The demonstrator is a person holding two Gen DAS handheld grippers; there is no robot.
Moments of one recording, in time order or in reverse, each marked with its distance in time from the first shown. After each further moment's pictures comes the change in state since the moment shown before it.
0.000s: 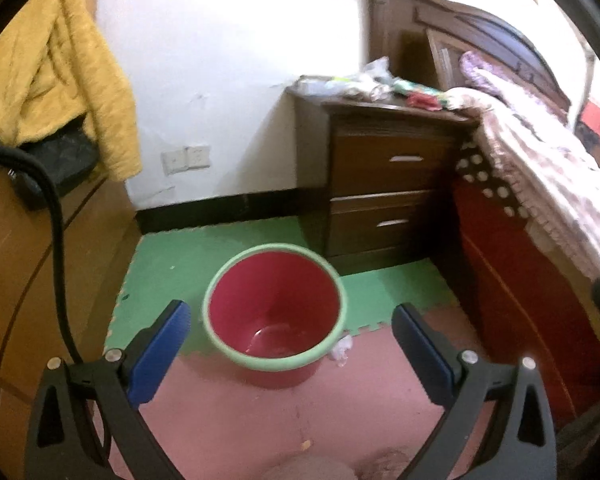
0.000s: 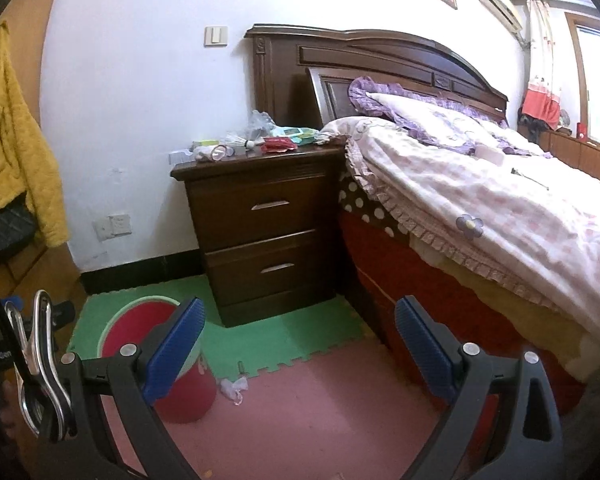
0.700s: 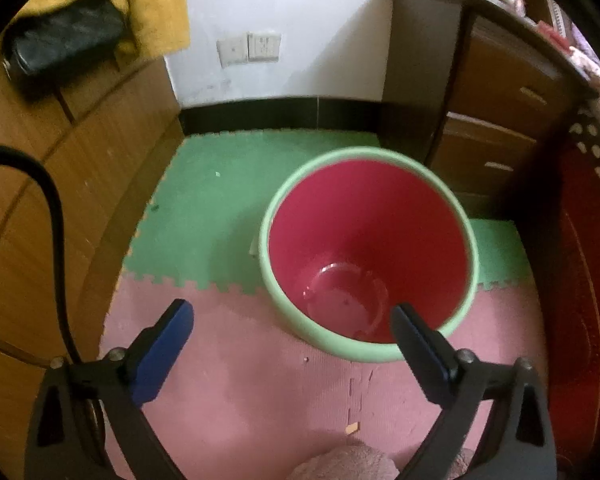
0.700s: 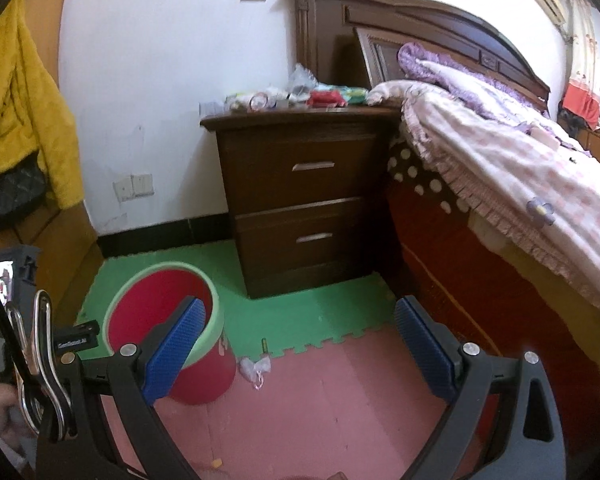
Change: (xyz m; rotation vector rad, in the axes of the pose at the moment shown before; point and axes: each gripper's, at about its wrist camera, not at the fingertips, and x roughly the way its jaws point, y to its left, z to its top) left arm 0.165 0.075 -0.043 -0.148 0.318 0.169; right arm 0.080 0.041 -0.017 -0.091 0.129 0.076
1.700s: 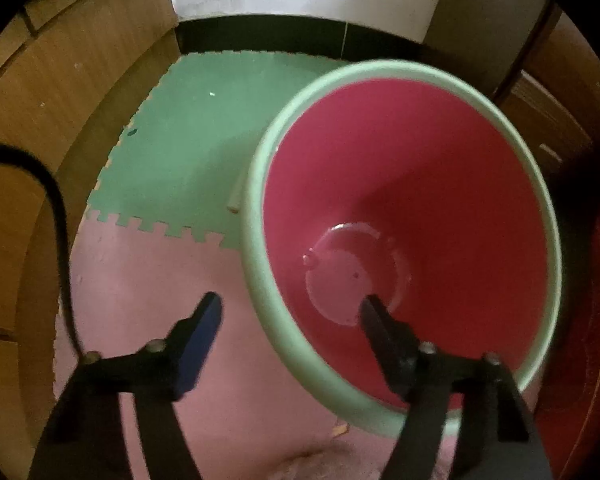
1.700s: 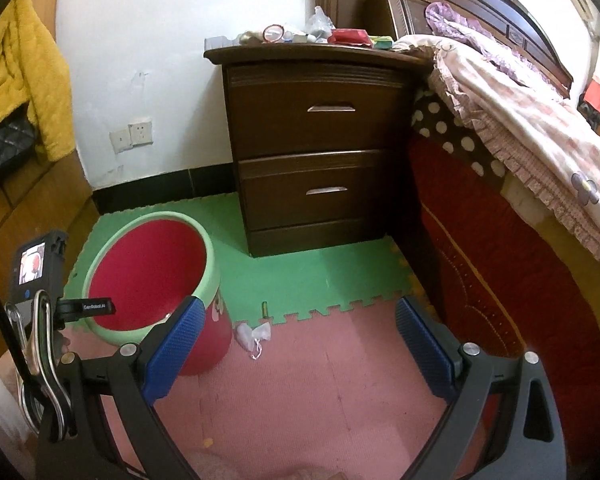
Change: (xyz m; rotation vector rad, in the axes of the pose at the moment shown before) left arm 0.123 0.005 0.009 -0.116 0.245 -0.016; right arm 0.059 0.013 -0.019 -0.036 0.143 0.016
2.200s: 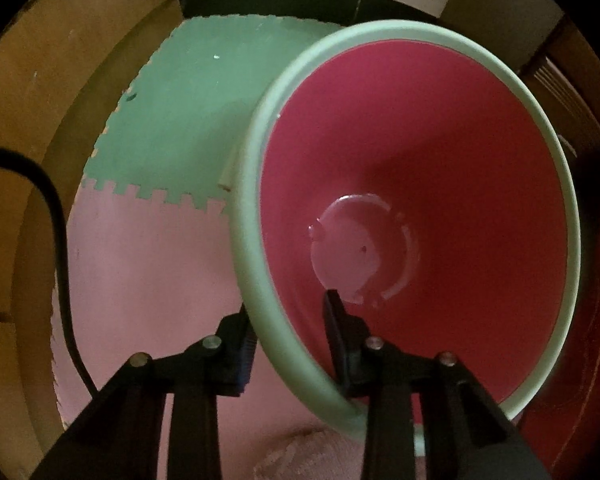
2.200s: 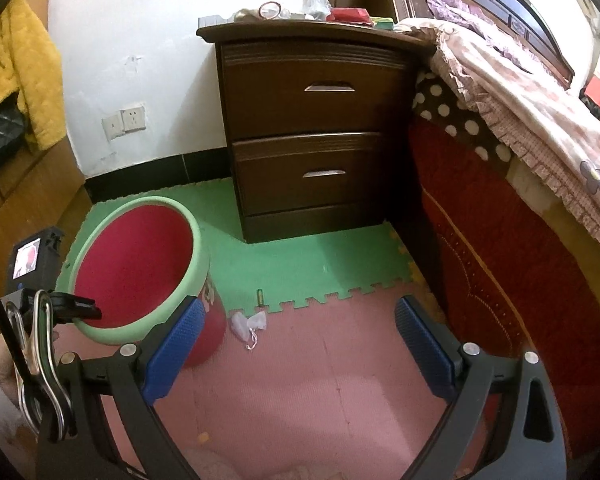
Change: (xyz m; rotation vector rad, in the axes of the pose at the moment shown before) left arm 0.016 0.007 0.001 -0.046 0.127 -0.008; right arm 0.022 0.001 -0.005 -0.002 0.049 -0.019
